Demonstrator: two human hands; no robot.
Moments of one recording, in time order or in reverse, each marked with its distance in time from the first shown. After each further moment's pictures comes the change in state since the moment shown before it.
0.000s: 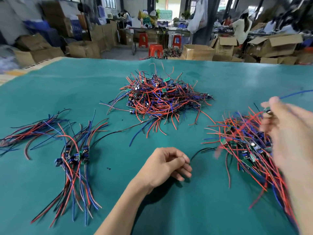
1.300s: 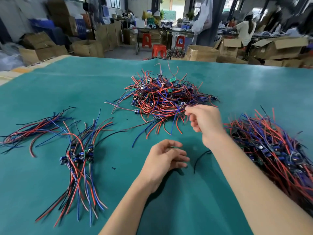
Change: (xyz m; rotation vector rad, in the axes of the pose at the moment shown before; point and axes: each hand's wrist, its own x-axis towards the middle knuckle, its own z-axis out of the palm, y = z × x) left_hand 0.009 -0.001 -0.008 -0.323 0.276 0.002; right_hand -0.003 0.062 0.147 -0.144 -0.302 0.321
